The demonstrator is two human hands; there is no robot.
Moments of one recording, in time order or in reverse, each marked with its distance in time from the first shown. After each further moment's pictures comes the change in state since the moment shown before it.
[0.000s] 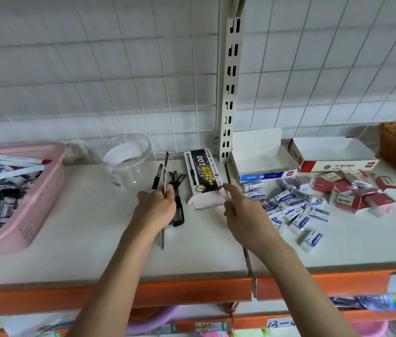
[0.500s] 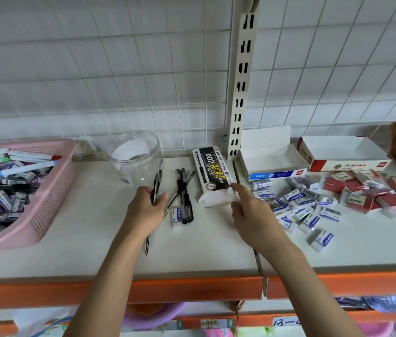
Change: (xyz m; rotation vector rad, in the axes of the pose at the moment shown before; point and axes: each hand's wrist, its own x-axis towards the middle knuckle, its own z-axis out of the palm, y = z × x) left_hand 0.001 -0.035 -0.015 -0.162 0.062 0.024; right_hand -0.001 -0.001 0.007 -0.003 0.010 -0.011
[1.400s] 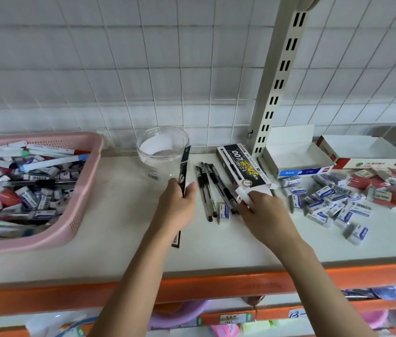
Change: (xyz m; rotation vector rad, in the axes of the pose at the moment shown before) left_hand 0.011 -0.011 -0.021 -0.227 -0.094 0.117; right_hand 0.006 -0.046 0.043 -0.193 0.125 0.152
